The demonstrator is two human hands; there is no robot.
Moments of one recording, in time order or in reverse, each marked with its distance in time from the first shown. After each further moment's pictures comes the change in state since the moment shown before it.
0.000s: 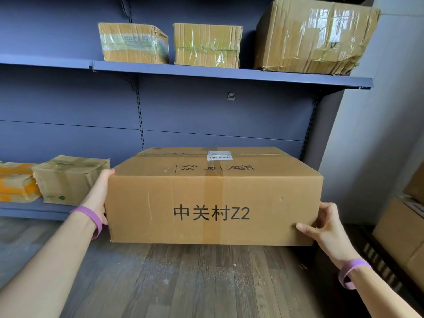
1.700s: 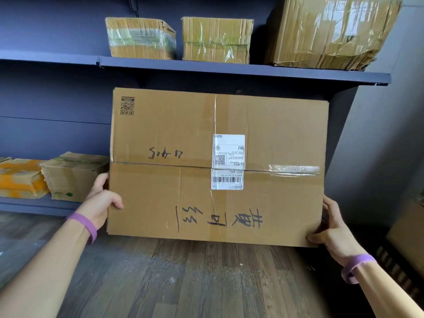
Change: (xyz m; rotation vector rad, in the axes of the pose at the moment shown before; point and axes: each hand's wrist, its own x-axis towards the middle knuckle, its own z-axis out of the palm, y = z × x) left_hand 0.012 -0.016 -0.028 0.062 -0.125 0.283; right_hand 0.018 0.011 0.010 0.153 -0.062 0.123
